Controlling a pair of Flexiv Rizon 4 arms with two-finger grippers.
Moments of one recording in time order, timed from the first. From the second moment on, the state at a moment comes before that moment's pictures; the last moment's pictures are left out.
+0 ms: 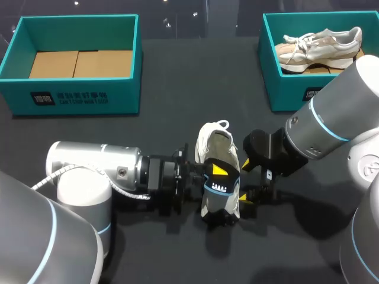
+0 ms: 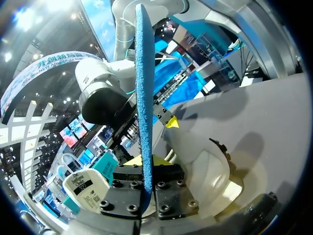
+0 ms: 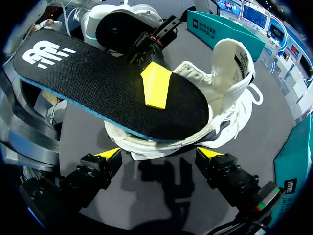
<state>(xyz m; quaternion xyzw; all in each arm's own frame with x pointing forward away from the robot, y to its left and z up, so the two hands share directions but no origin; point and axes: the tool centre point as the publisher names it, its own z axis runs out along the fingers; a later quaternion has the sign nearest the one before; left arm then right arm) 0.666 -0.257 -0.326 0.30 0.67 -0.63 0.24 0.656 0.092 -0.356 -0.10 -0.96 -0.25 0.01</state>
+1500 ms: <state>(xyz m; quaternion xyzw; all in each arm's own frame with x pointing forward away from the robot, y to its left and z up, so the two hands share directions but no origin) 0.685 -0.261 -0.345 0.26 0.71 -0.61 0.23 0.656 0.092 -0.356 -0.10 -0.96 -0.25 0.01</state>
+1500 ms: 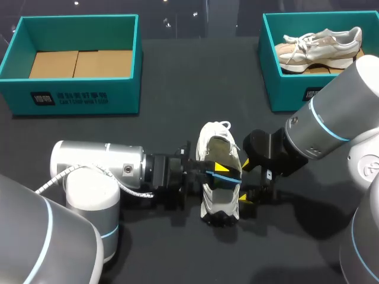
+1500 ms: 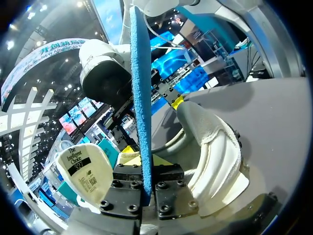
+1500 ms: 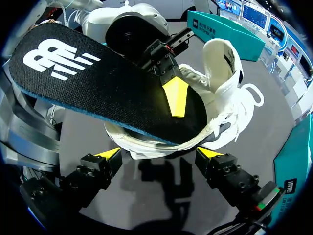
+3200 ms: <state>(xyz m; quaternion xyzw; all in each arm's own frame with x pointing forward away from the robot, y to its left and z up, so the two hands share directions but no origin) 0.657 -0.265 -0.308 0.28 0.70 -0.60 0.26 0.656 0.092 -0.356 -0.10 -0.96 -0.25 0.01</state>
